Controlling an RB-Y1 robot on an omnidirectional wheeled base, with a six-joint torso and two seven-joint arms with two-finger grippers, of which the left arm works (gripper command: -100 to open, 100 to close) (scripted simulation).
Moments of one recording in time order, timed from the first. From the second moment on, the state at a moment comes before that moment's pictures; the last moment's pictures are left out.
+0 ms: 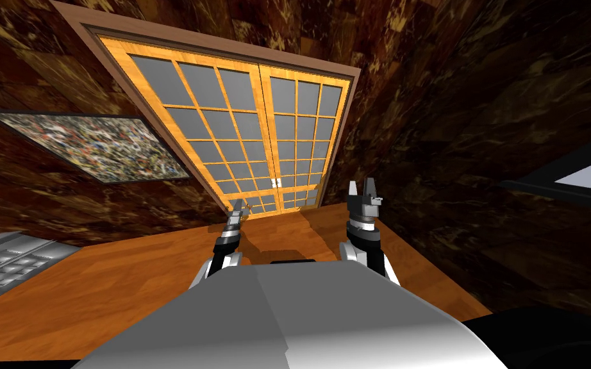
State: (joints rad) arm 0.39 0.07 0.11 -1.81 -0.11 -0.66 -0.31
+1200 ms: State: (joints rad) arm 0.32 0.08 0.20 -1.59 -0.23 -0.72 -0.50
